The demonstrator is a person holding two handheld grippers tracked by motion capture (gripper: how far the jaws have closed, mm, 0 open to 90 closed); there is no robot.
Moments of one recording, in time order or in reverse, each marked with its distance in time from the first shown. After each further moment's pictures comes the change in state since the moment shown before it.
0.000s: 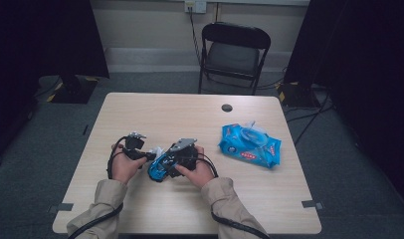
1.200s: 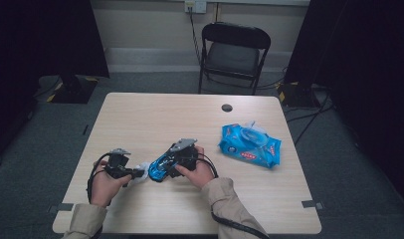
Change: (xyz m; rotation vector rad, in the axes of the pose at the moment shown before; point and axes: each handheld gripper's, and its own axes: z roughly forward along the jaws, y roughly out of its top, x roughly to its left) left arm -0.002 -0.057 -0.044 0.002 -0.061 -0.026; right arm 0.000 -0.001 0.000 -0.003 0.001 -0.002
